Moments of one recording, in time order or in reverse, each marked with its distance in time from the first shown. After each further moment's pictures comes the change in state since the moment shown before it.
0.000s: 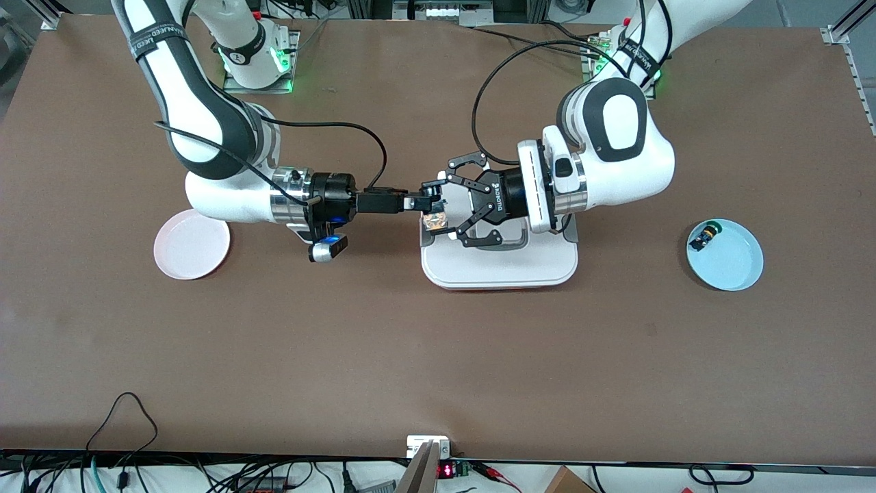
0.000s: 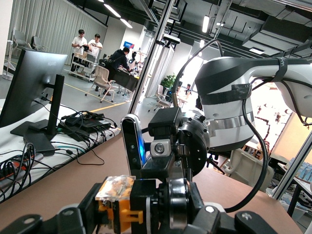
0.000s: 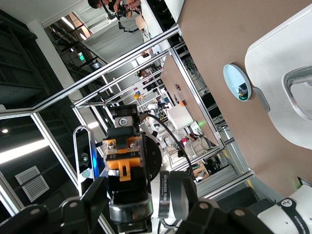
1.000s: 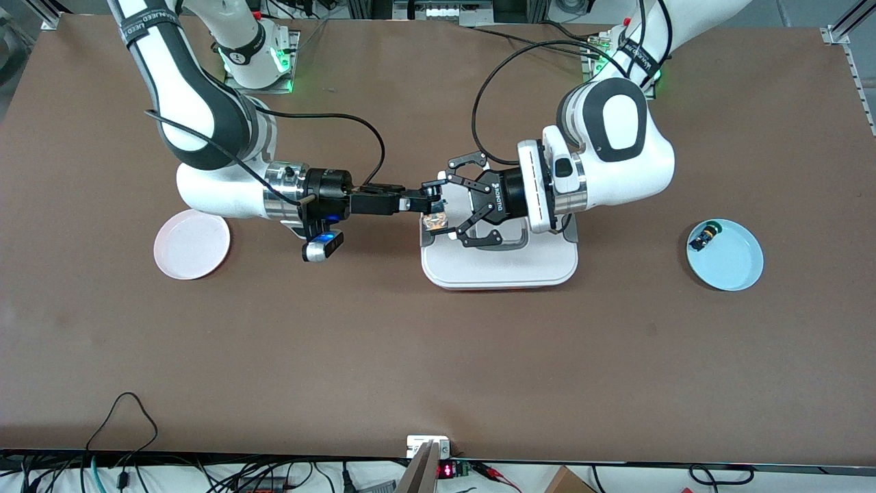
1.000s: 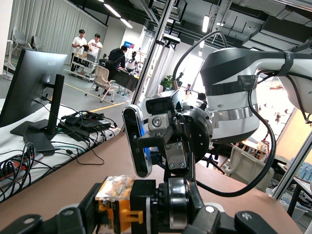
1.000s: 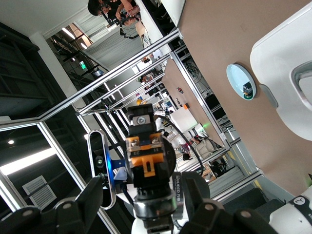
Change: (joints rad) left arm 0.000 0.000 0.000 -0.001 0.000 0.000 0.000; right arm 0.001 -0.019 0.000 0.009 0.000 0.028 0.065
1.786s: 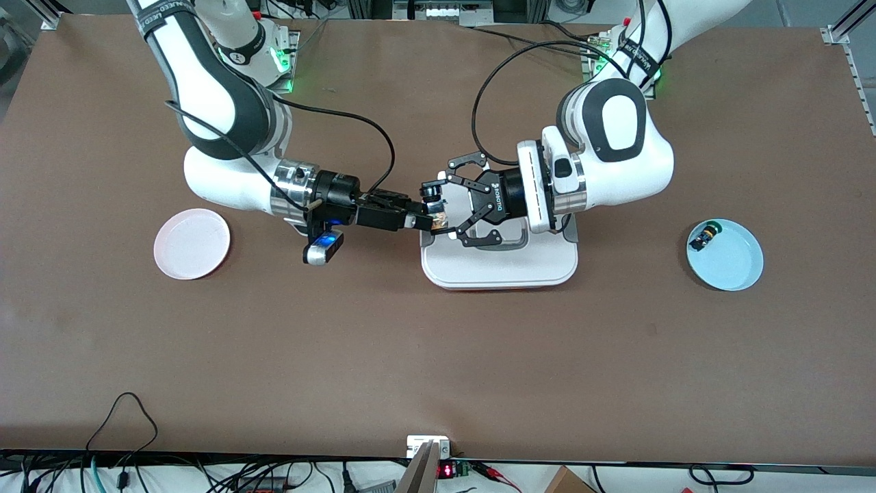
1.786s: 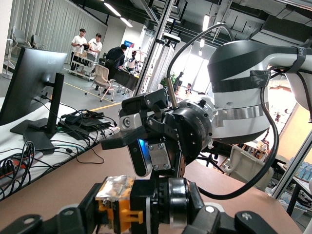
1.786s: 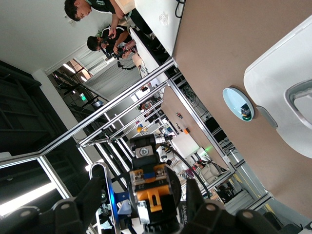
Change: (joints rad) left arm 0.000 0.000 0.000 -0.002 0.000 0.000 0.000; right arm 0.044 0.001 -0.001 0.029 0.000 0.179 0.098
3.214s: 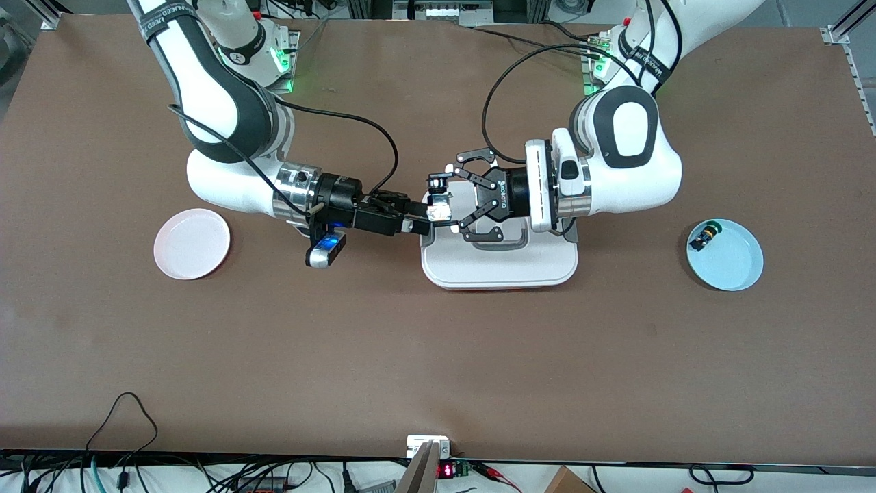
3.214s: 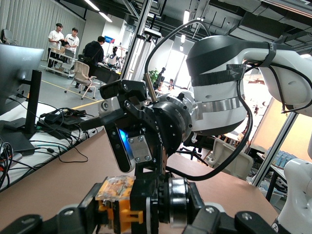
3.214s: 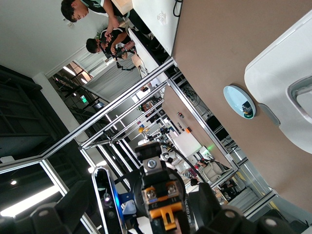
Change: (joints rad) left arm 0.030 0.000 0.008 -0.013 0.067 -0.117 -0.010; right arm -0.002 0.011 0.013 0.017 0.000 0.013 0.031
